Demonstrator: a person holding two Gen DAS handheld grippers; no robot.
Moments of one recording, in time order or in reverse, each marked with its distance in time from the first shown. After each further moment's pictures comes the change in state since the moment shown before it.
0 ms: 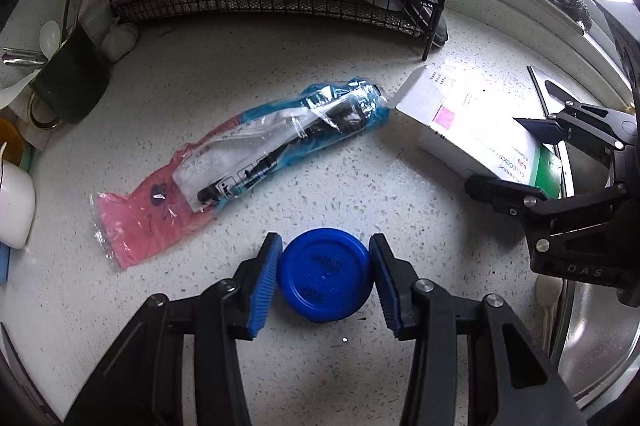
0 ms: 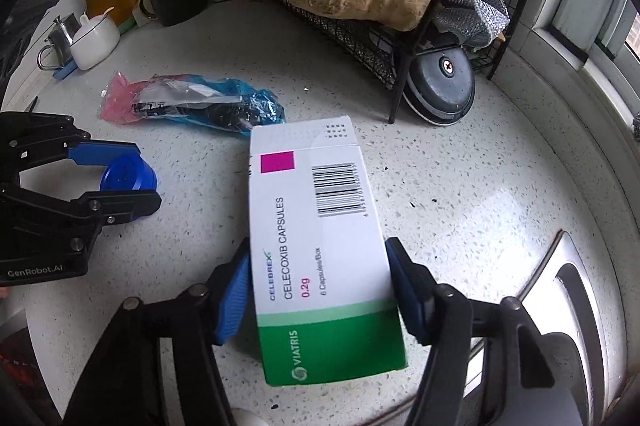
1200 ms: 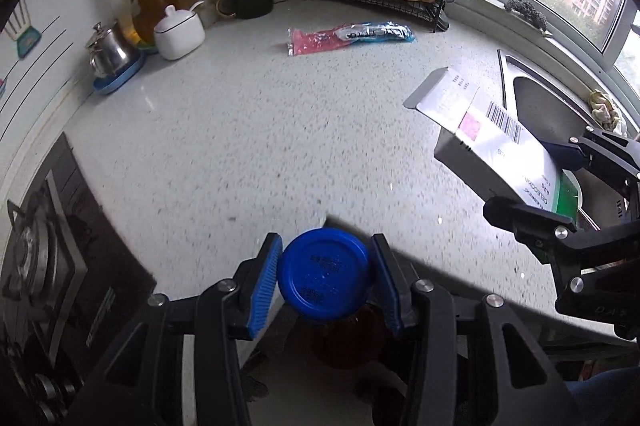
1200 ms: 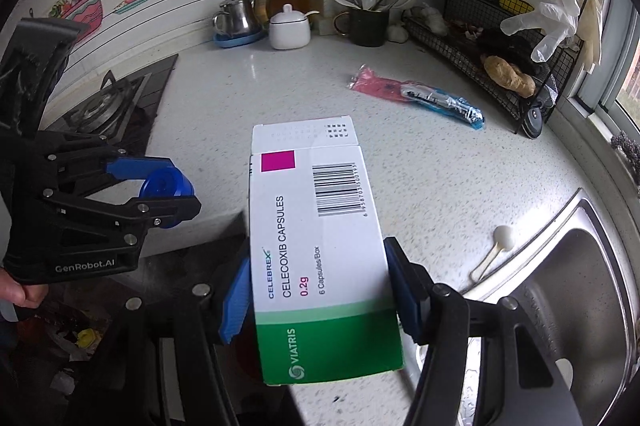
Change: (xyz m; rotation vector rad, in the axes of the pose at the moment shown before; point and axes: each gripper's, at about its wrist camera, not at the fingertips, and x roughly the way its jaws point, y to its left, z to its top) left arm -0.185 0.008 -0.277 -0.215 -0.099 0.124; right arm -0.153 0.209 -0.126 -0.138 -0.139 0.127
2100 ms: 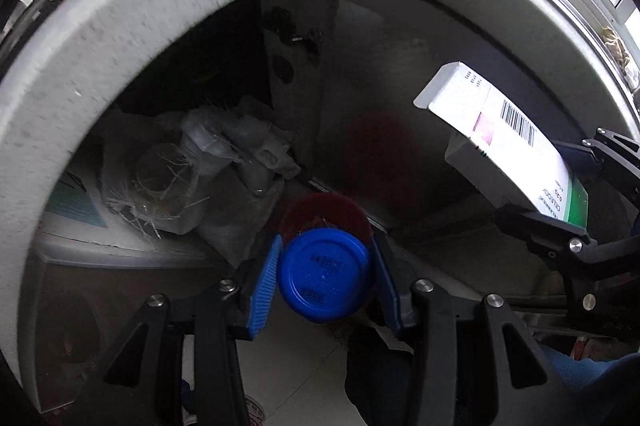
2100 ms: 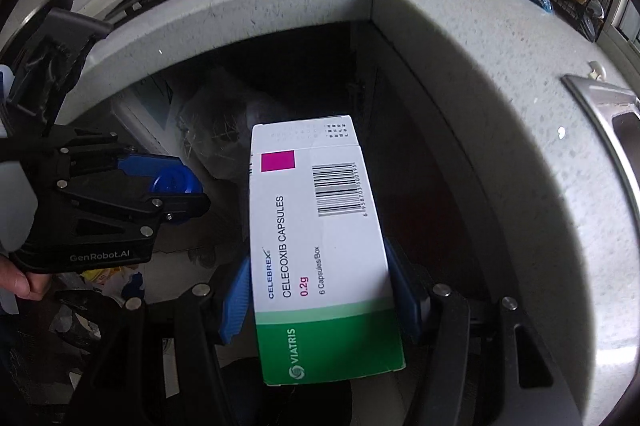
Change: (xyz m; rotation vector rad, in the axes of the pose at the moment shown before) left arm 0.090 -0.012 -0.213 -0.122 0.190 -0.047; right arm 0.066 0.082 -0.164 -0.072 0.179 0.080
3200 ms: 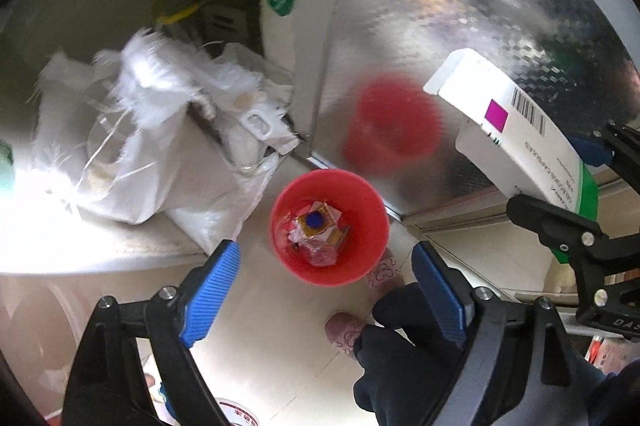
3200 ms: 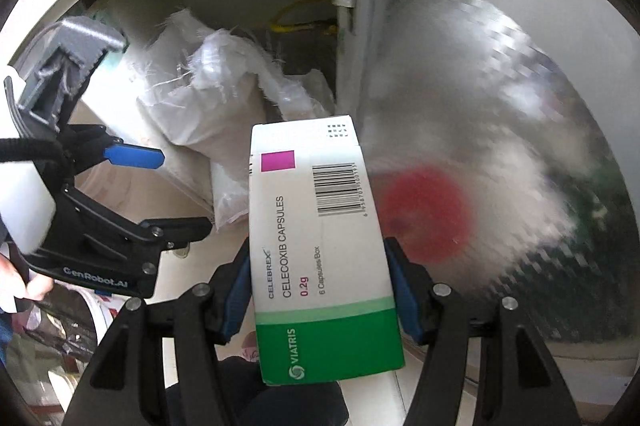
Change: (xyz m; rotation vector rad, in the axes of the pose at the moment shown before) left arm 0.115 0.022 -0.032 -0.015 0.048 0.001; right arm 0.115 -0.008 -0.035 -0.013 0.035 -0.015
